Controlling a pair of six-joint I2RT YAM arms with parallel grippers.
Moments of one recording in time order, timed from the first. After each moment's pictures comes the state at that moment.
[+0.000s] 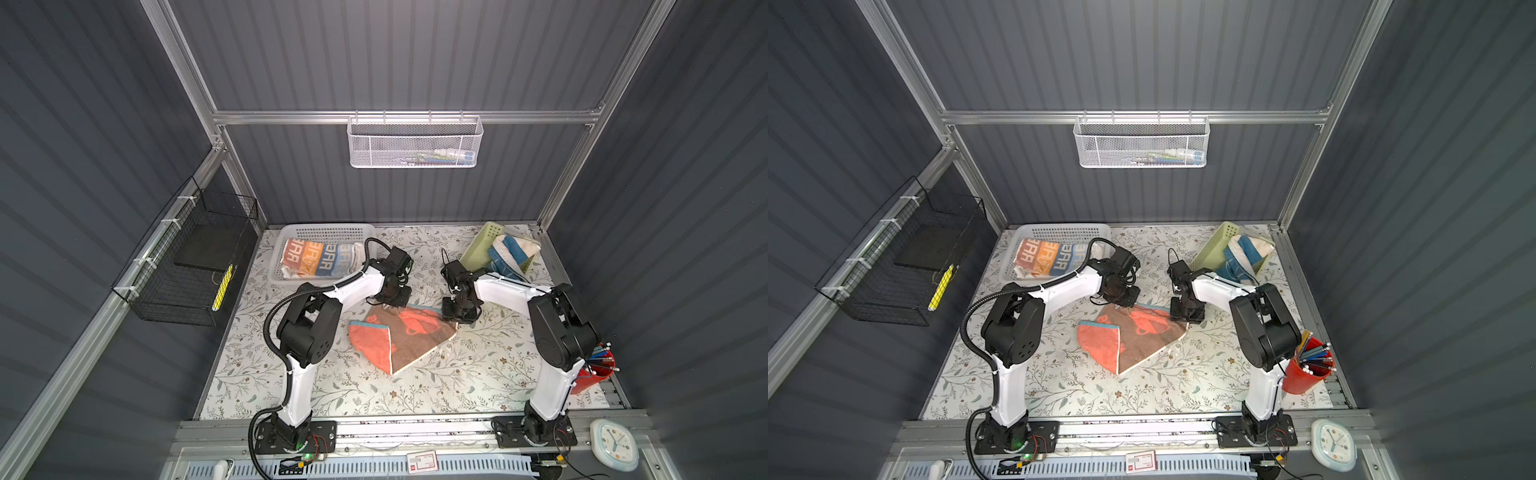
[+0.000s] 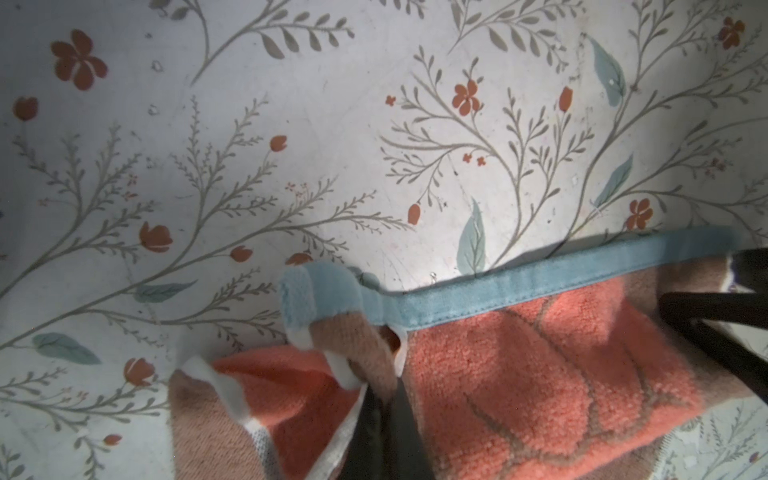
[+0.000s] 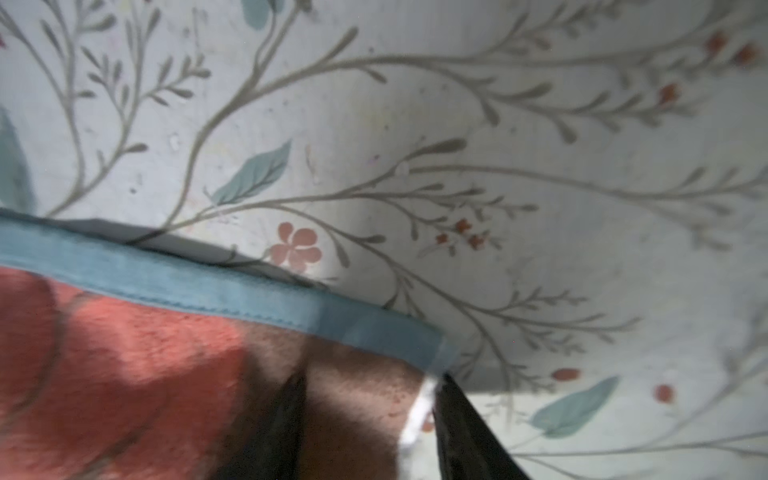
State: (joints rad) left arm -0.64 2.03 1.52 -0.70 0.10 -0.19; right arm 0.48 1.86 1.17 -0.72 -0.09 0.56
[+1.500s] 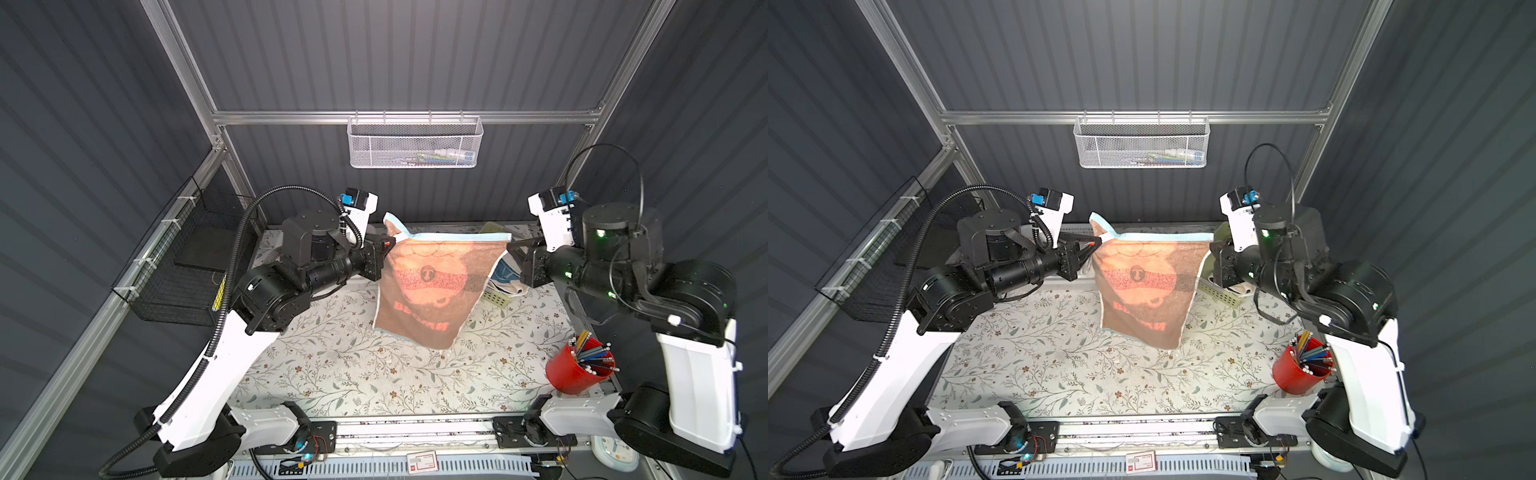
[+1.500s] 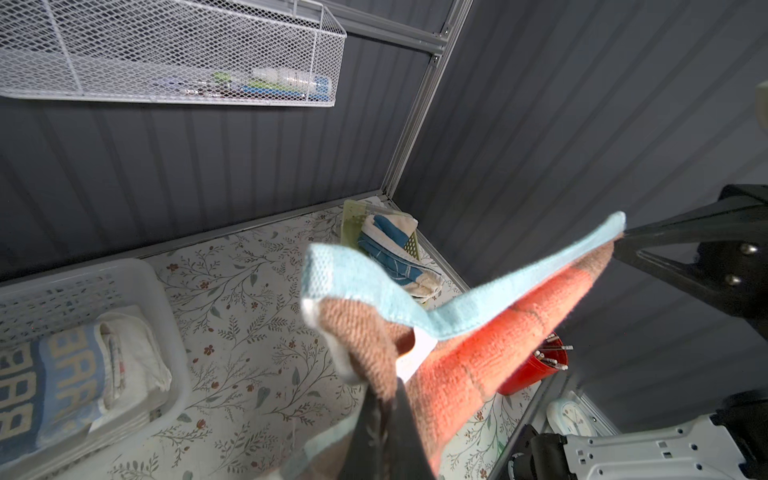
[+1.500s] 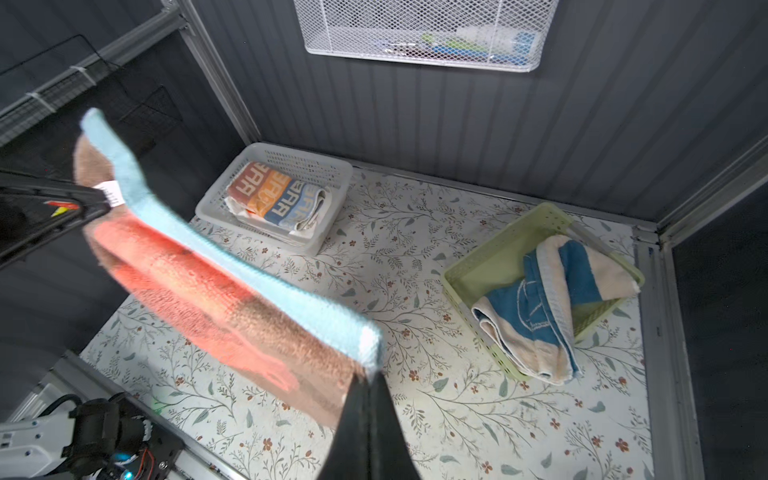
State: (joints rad) left arm -0.77 1.28 1.84 -0.86 0.06 -0.32; right arm 0.67 1.32 2.23 -1.43 0.19 0.25
